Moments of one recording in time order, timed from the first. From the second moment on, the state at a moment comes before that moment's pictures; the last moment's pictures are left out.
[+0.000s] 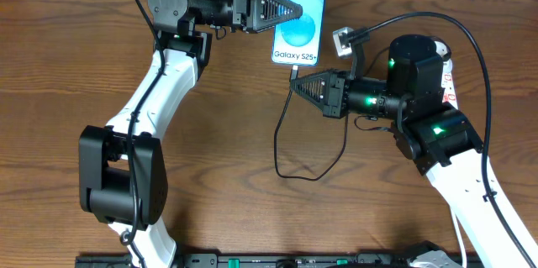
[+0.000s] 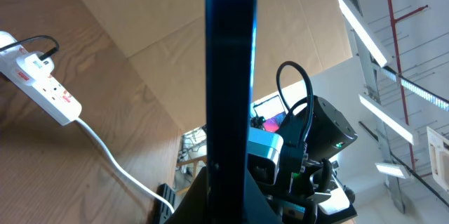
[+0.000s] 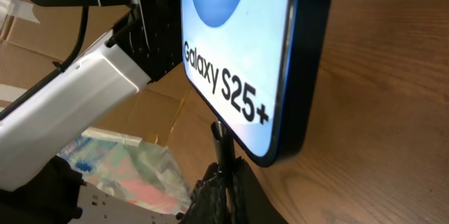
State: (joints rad) left arm -0.21 1.89 1.48 1.04 1.44 -1.67; right arm 0.37 1.25 1.15 -0.35 -0.81 0.62
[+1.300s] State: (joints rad) left arm -0.22 1.90 1.48 1.04 1.44 -1.69; right arm 0.37 1.25 1.15 -0.34 -0.81 0.63
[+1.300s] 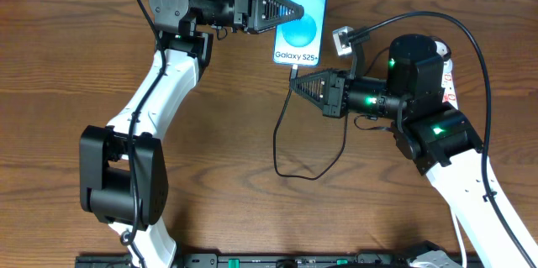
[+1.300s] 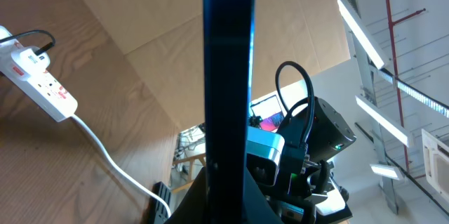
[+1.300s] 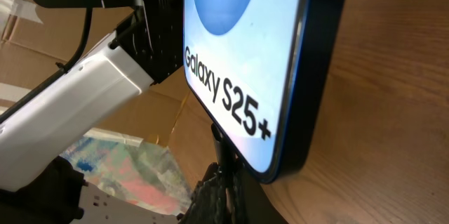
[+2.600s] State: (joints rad) left arm -0.22 1.90 1.48 1.04 1.44 -1.69; right arm 0.35 1.25 1.15 -0.34 -0.83 0.65
